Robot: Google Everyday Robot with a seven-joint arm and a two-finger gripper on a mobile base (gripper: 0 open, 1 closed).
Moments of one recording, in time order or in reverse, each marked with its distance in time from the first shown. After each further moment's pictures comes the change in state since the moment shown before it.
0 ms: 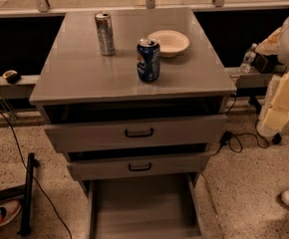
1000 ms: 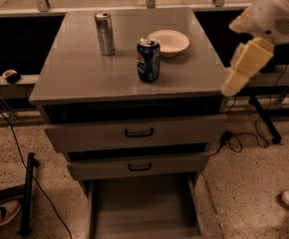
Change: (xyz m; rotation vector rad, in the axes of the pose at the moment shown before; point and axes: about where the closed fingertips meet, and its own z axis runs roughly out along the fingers) arm -0.048 -0.071 0.021 0.026 -0.182 0.034
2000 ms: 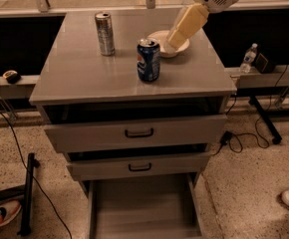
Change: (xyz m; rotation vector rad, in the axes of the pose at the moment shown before) arm -0.137 -0.076 0.037 0.058 -0.357 -0.115
